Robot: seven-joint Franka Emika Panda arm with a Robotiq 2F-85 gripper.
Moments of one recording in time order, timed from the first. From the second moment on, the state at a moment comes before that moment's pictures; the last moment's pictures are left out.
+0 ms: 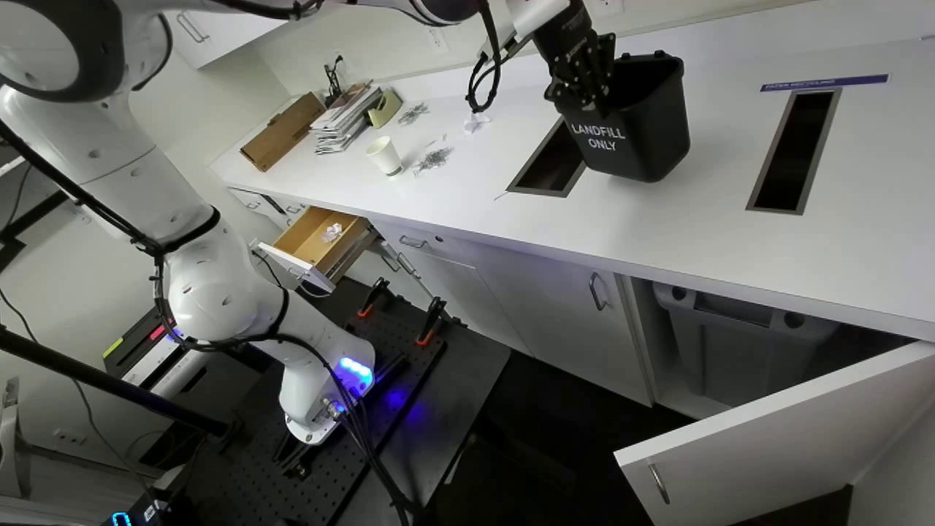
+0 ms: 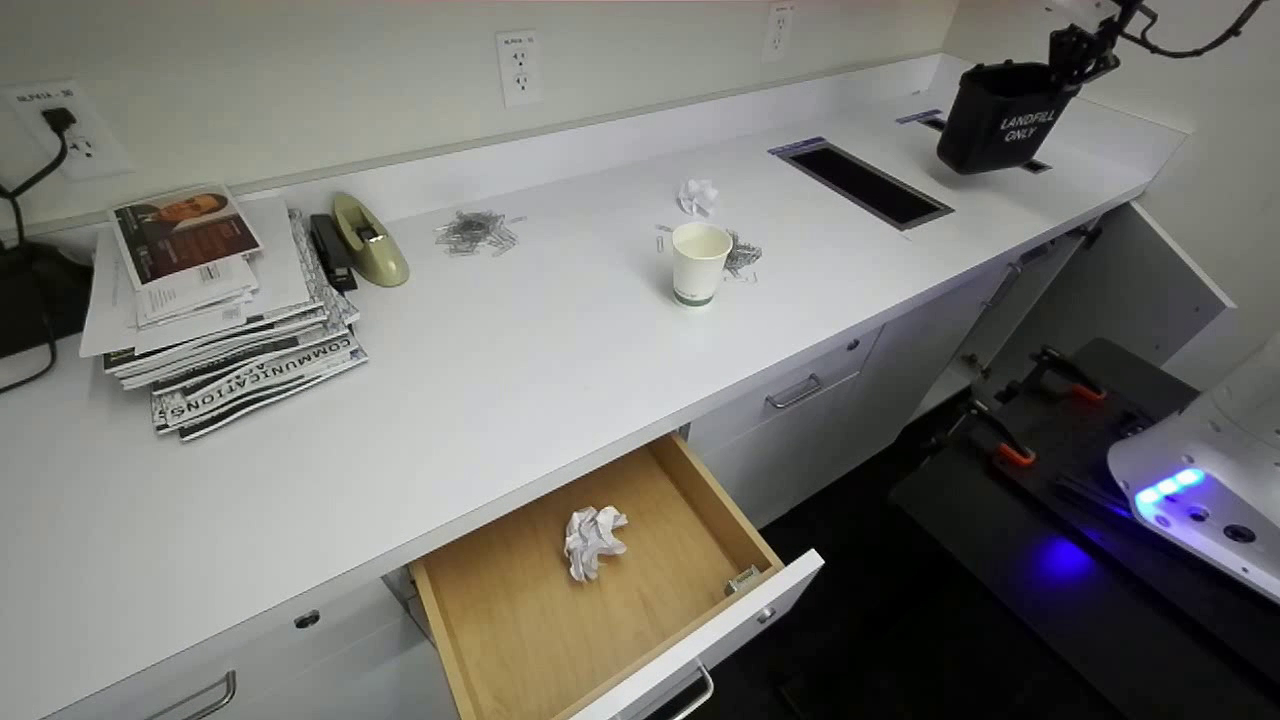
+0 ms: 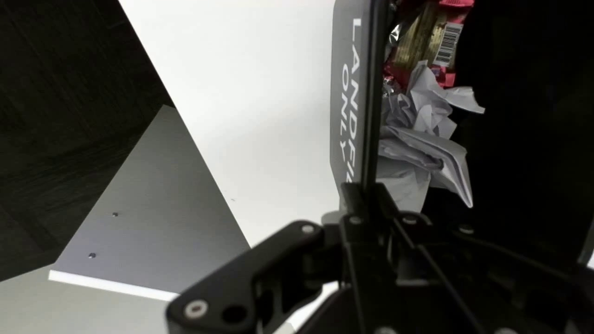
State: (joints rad) arm -0.37 0.18 -0.31 -1.93 -0.09 2.31 1.30
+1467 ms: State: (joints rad) arm -0.34 0.24 -0.33 -1.93 0.00 2.38 1.30
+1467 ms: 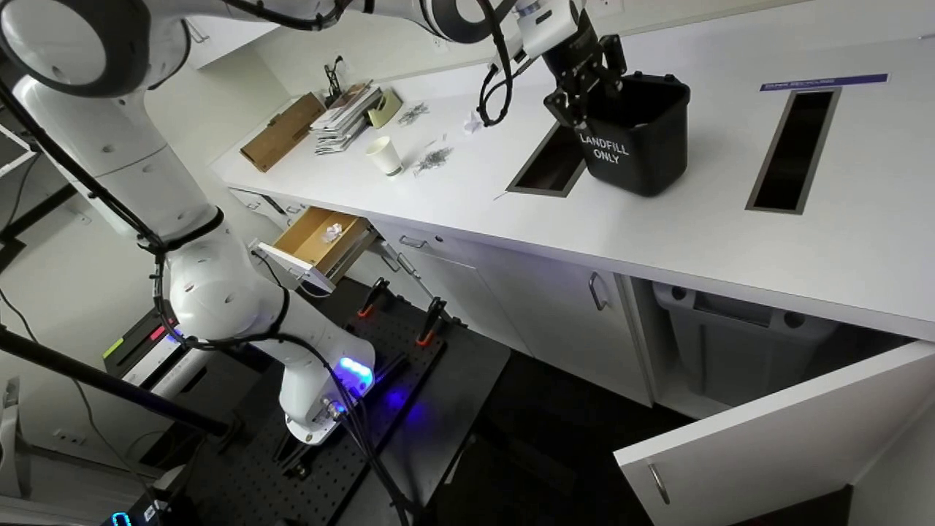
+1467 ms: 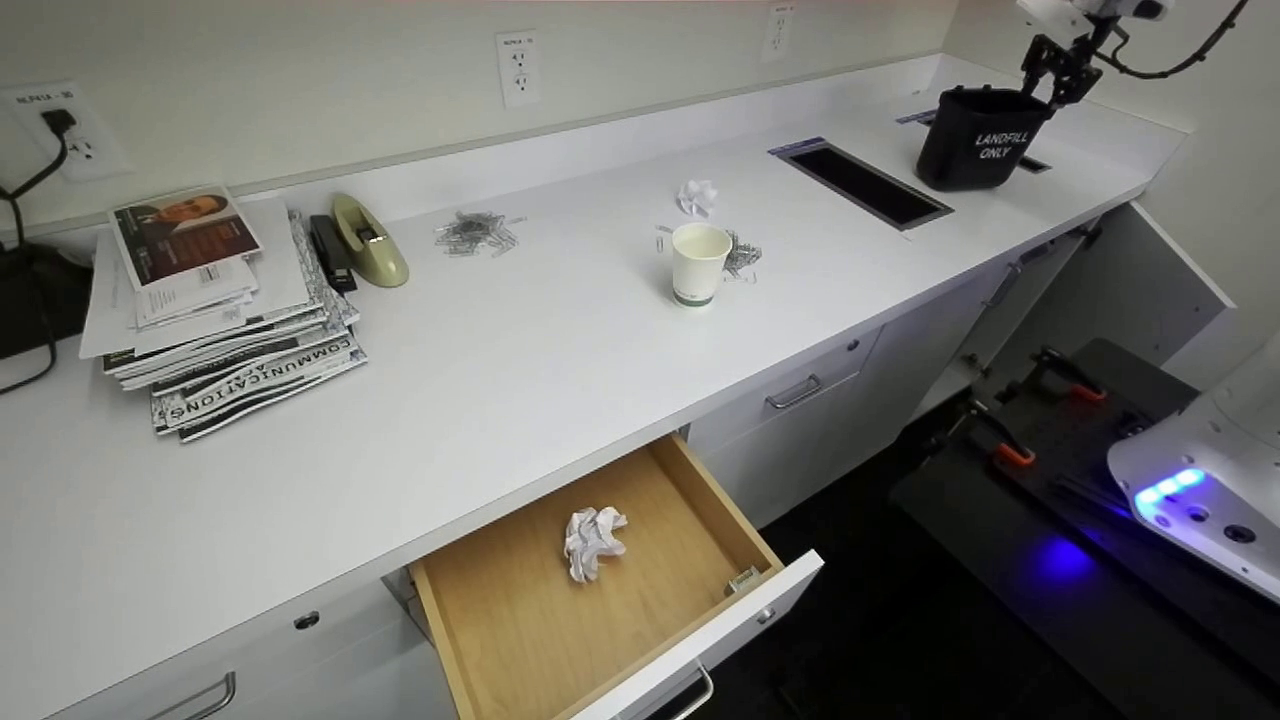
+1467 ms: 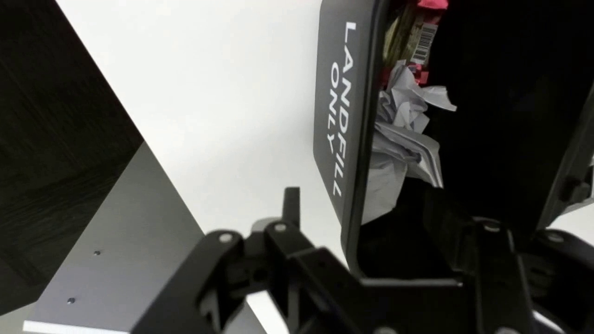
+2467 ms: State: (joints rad) arm -0.32 -0.41 -0.28 -2.23 -0.01 2.23 0.73
